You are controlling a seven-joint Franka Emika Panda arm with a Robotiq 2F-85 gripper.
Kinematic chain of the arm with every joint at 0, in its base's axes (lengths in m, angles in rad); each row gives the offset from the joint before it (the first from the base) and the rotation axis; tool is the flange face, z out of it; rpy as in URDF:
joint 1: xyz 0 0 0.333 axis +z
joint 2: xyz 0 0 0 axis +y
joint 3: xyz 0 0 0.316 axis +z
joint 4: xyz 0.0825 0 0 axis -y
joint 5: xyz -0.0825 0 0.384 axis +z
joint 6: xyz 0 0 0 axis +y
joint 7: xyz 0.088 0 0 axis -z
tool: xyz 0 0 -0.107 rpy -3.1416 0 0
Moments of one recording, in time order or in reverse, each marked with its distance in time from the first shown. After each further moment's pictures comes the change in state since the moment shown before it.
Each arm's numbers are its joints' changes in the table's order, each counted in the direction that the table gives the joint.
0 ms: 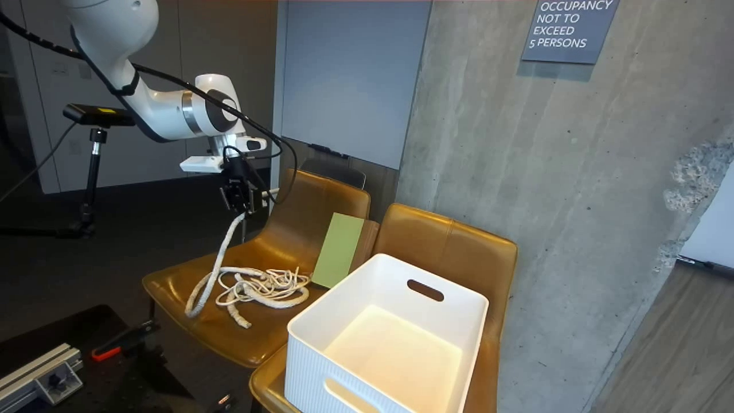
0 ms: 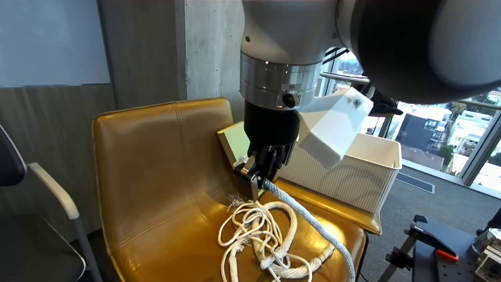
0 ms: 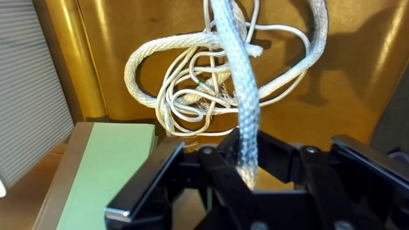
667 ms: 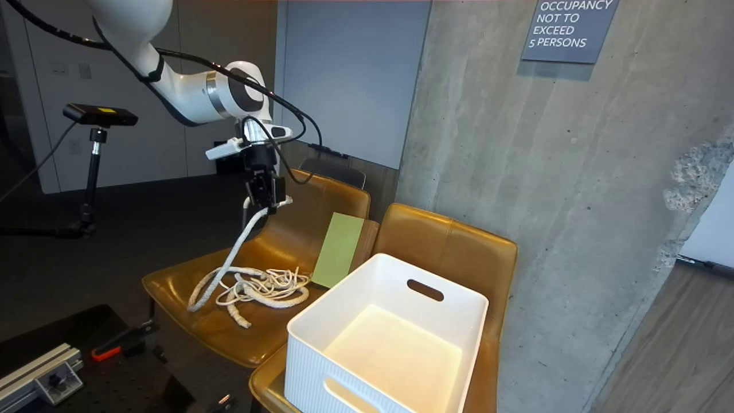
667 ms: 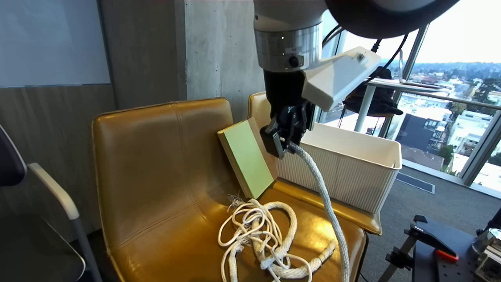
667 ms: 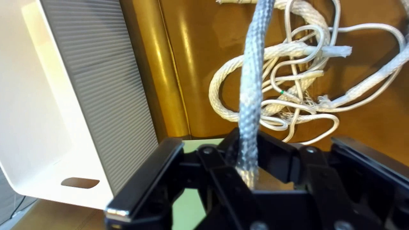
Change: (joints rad) arm 0.006 -0.007 -0.096 0.116 -0.001 0.272 0.020
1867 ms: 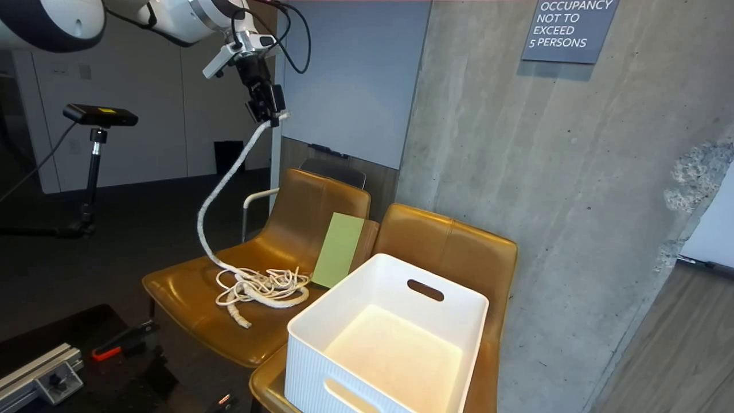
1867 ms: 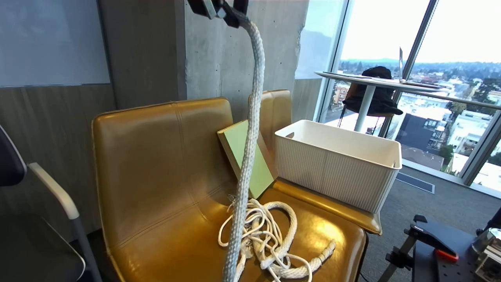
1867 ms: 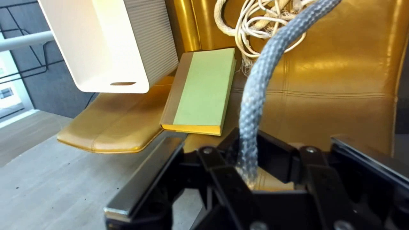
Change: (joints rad) arm 0.171 0.282 -0.050 0.905 -0.054 0.558 -0.099
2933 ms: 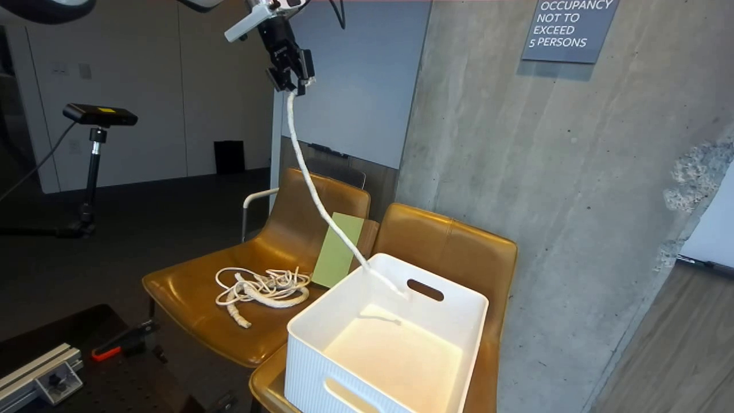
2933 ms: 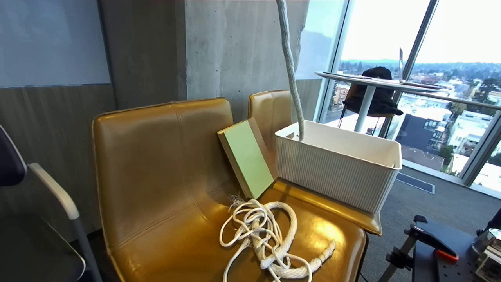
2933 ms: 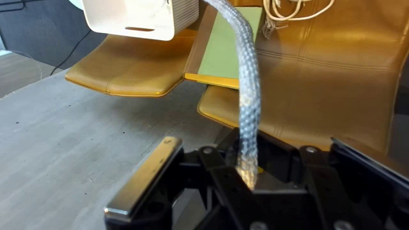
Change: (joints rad) arm -0.071 -0.095 -0.032 0.027 0.028 -0.088 -0.287
